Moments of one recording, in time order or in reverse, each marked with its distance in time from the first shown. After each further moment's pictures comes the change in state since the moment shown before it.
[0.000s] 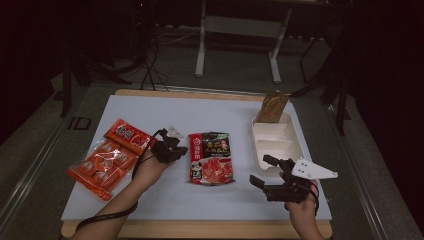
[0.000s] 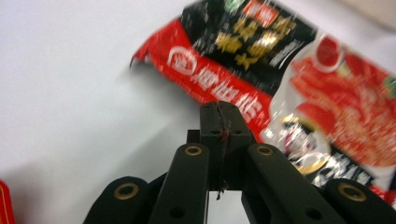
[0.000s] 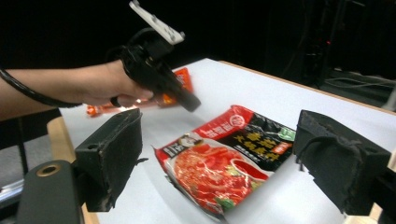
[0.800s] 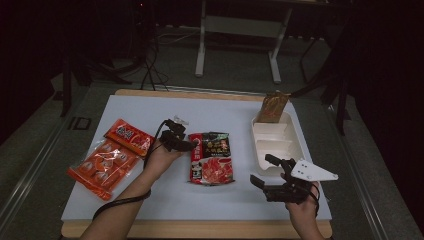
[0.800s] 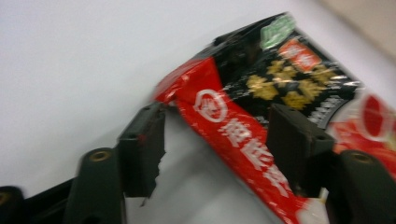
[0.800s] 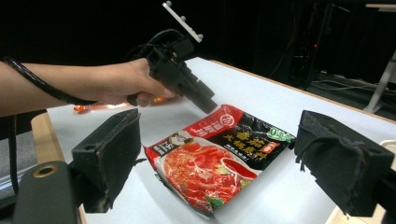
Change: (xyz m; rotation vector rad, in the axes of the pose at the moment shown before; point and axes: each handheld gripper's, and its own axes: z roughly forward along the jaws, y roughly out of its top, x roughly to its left) left arm 0.023 0.021 0.041 0.019 0.038 -0.140; right arm 0.003 0.000 -0.001 0.004 -0.040 -0.034
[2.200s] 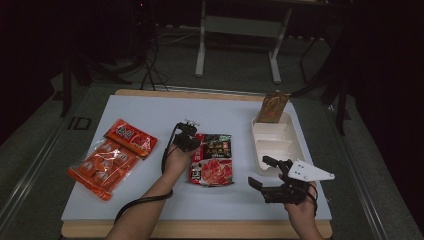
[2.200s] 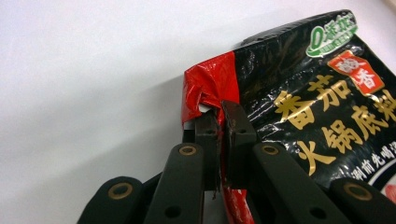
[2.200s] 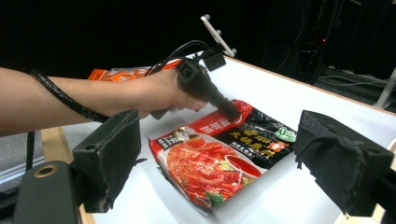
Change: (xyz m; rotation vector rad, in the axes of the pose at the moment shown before) left arm -0.020 0.006 0.039 0.031 0.087 -0.103; right arm 0.001 -0.002 0.003 0.025 0.025 -0.005
